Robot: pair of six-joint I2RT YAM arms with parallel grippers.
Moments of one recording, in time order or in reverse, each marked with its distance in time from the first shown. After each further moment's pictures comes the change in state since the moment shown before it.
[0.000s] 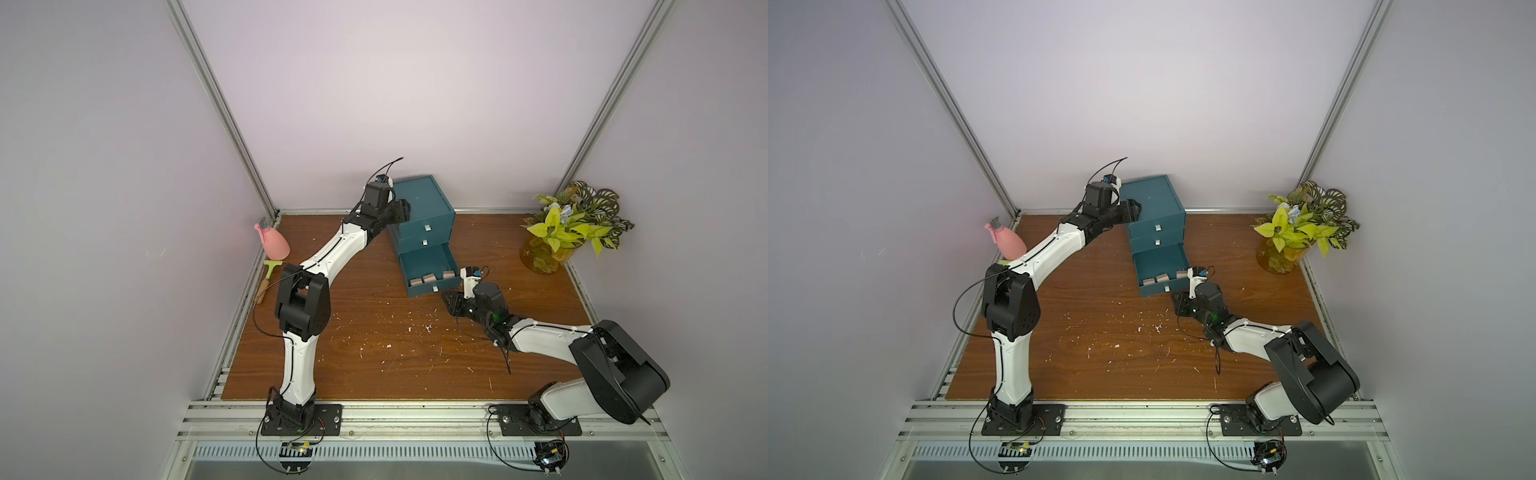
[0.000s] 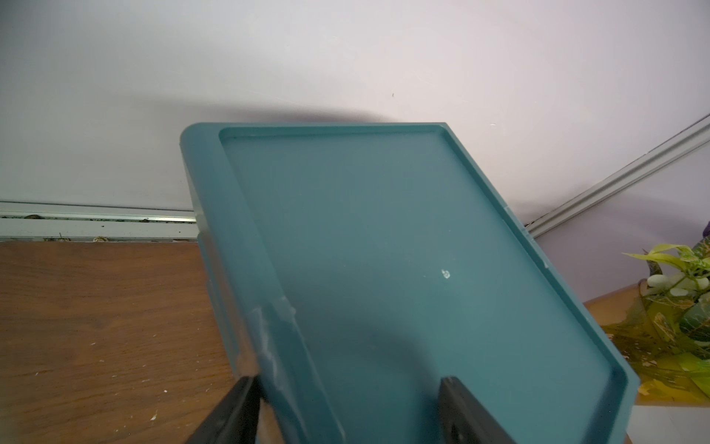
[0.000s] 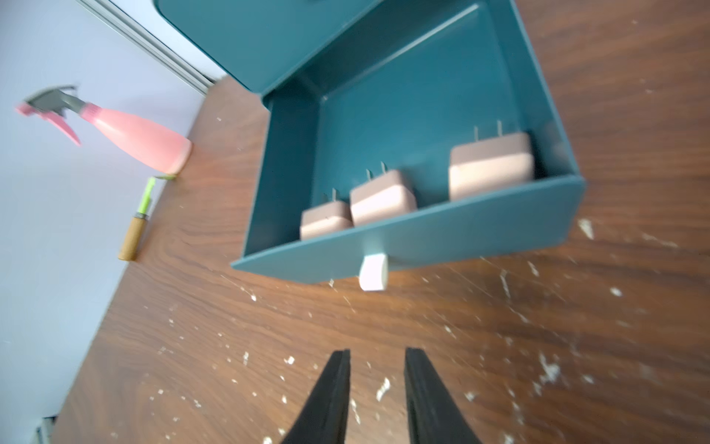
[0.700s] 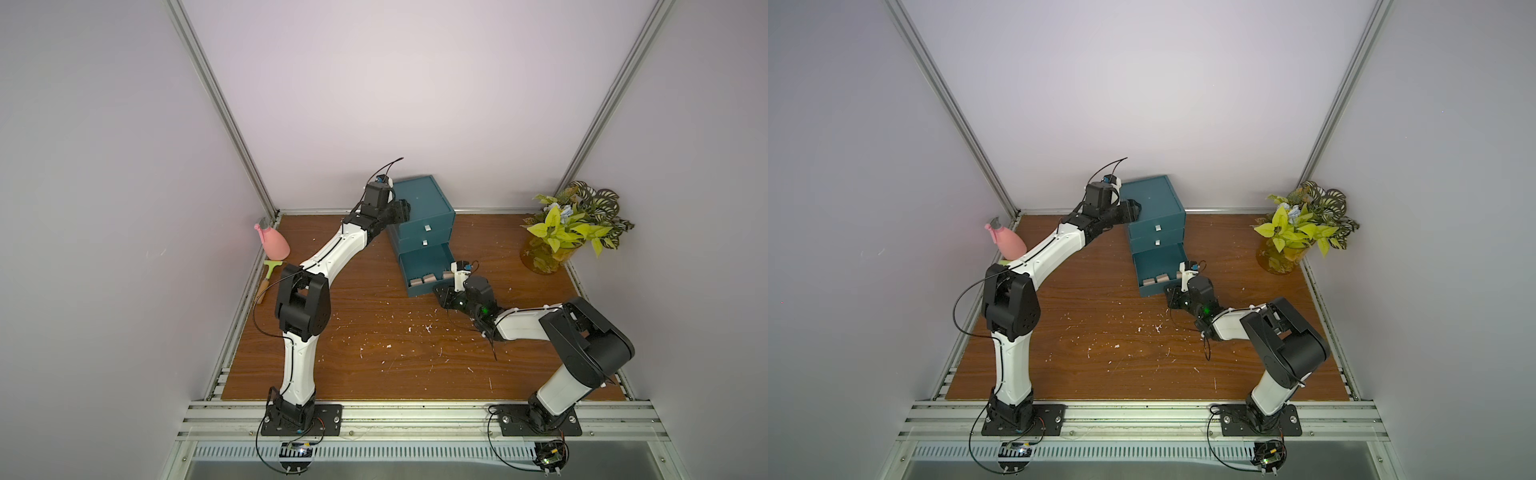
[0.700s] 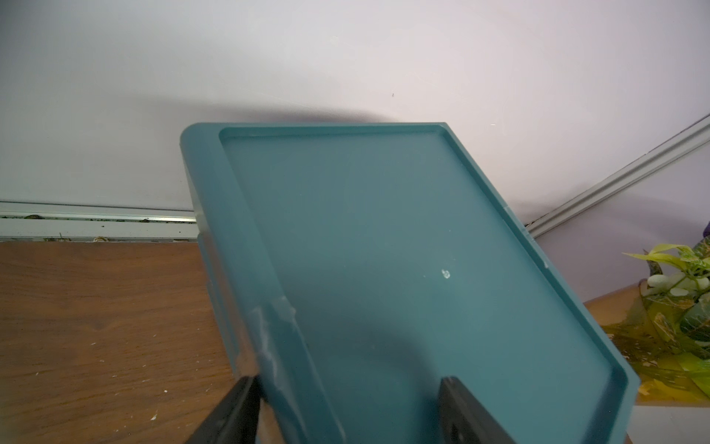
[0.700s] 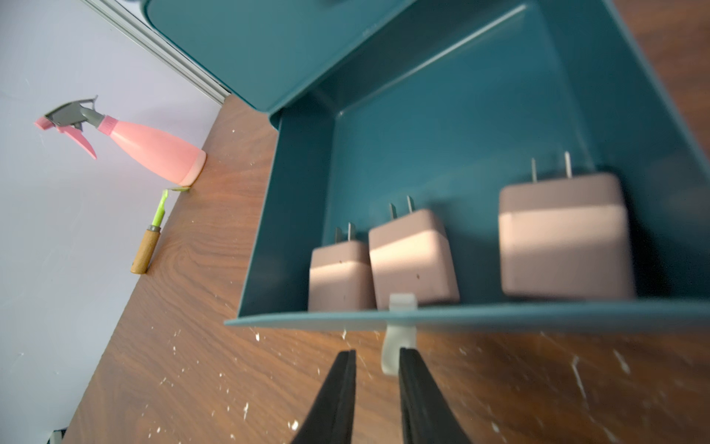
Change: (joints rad) left arm 0.000 0.000 0.000 0.000 0.000 0.000; right arm -0.001 0.203 0.108 0.130 -0.032 -0.003
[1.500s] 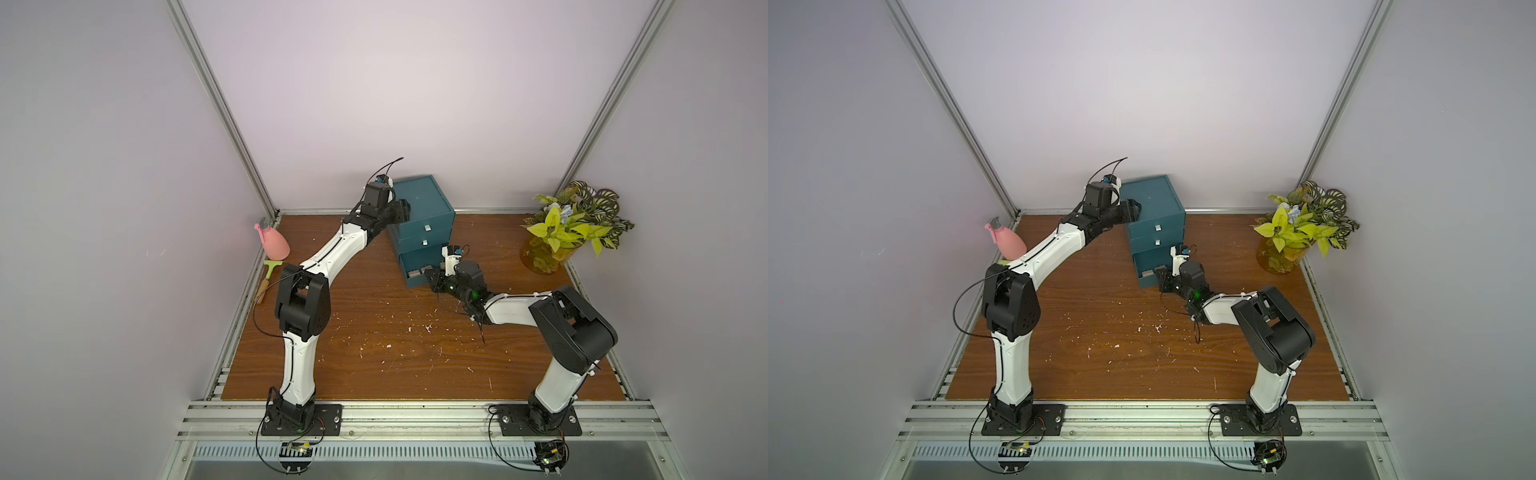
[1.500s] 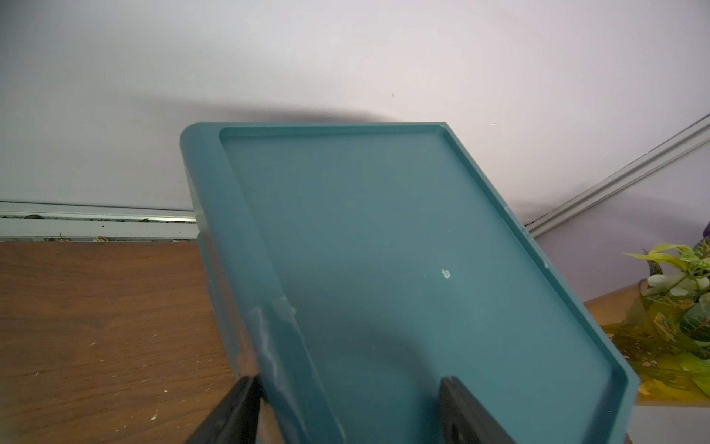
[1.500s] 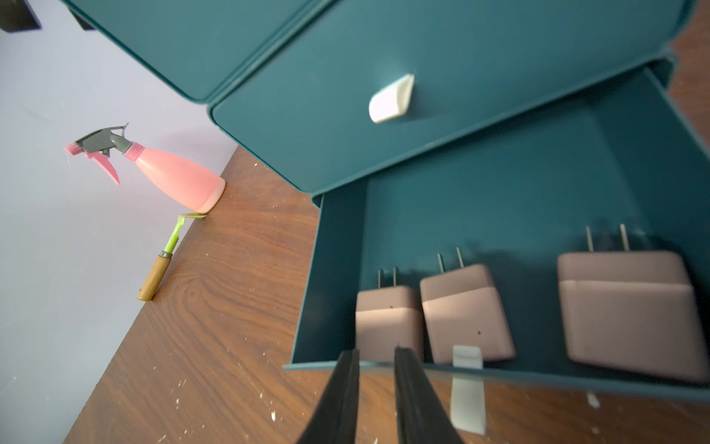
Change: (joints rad) left arm 0.000 0.000 0.000 0.000 0.000 0.000; right arm -0.002 0.110 0.190 -0.002 0.008 -0.060
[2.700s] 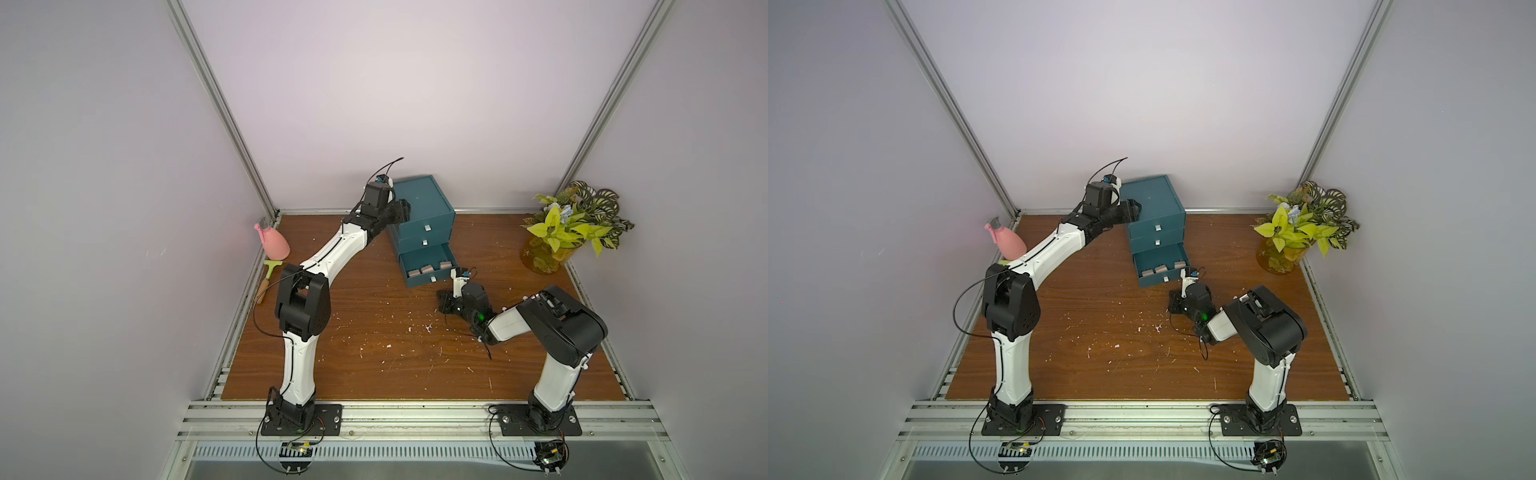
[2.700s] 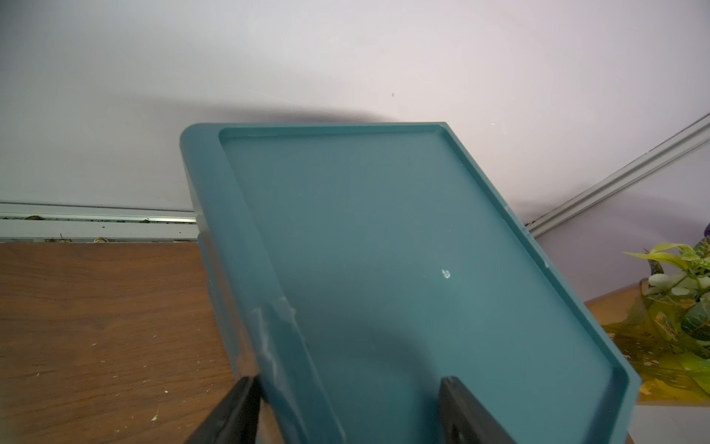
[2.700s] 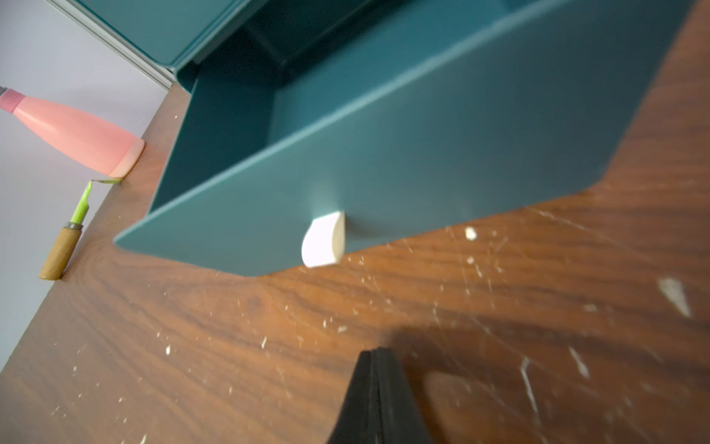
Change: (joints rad) left arm 0.000 0.001 0.000 0.000 -0.001 0.003; right arm 0.006 0.065 -0.223 0.181 0.083 0.021
